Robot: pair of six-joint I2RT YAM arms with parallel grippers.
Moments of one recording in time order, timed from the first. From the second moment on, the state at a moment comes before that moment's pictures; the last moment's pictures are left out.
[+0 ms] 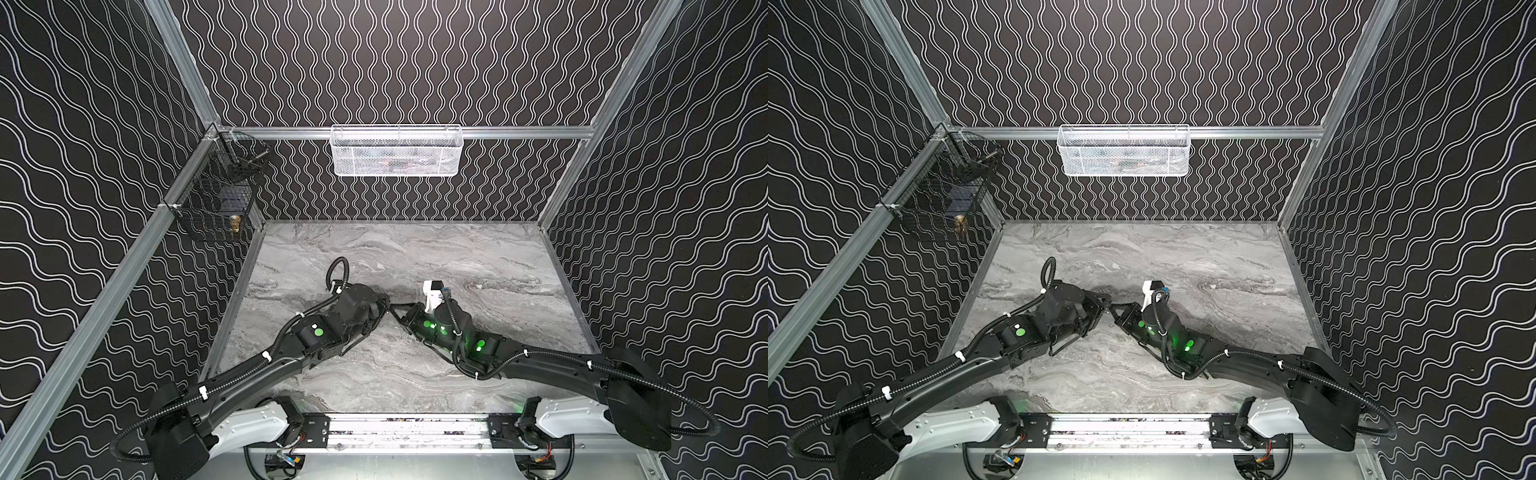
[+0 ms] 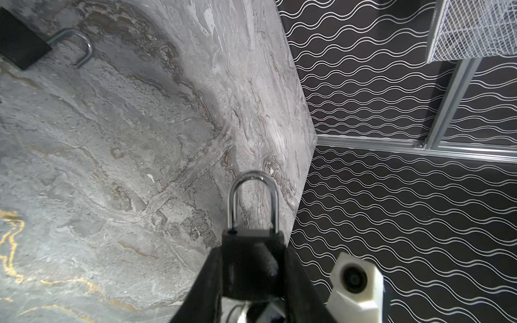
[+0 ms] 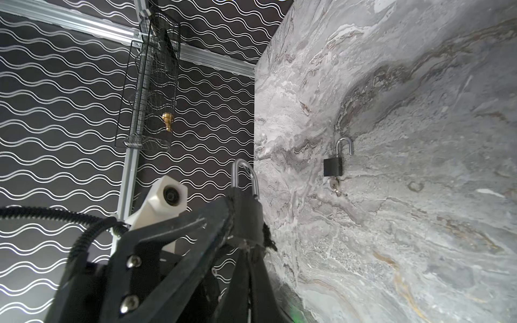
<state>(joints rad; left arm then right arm) -0.86 1.10 0.86 -0.34 -0.23 -1.57 1.03 1.31 0.70 0.38 0.10 1.36</state>
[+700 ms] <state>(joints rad) -0.82 1.08 0.88 -0.40 -0.19 -1.31 1.03 1.22 0.71 0.33 0.13 1.16</state>
